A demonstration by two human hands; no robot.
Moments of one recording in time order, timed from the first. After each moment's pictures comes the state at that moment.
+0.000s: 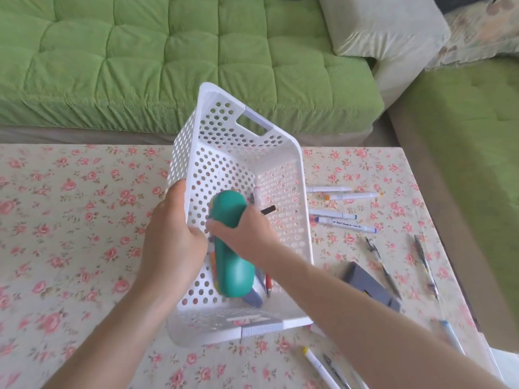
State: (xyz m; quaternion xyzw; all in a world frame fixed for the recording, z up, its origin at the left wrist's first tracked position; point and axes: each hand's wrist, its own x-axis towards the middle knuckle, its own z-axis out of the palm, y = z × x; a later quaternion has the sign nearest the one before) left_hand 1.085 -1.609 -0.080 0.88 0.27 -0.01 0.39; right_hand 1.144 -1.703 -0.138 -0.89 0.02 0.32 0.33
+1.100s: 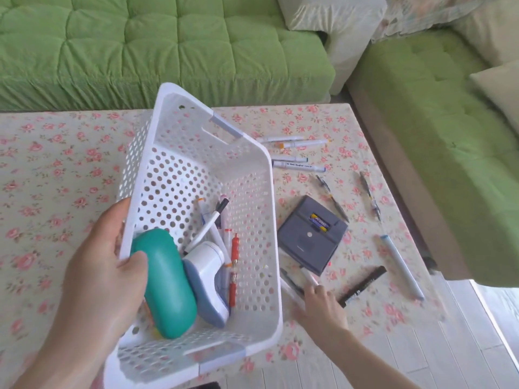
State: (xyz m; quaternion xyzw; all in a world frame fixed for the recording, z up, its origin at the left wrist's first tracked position) left_hand 0.917 -1.665 -0.072 0.84 0.27 0.03 0.46; right_hand 0.919 -1.931 -0.237 -0.94 0.04 0.35 0.02
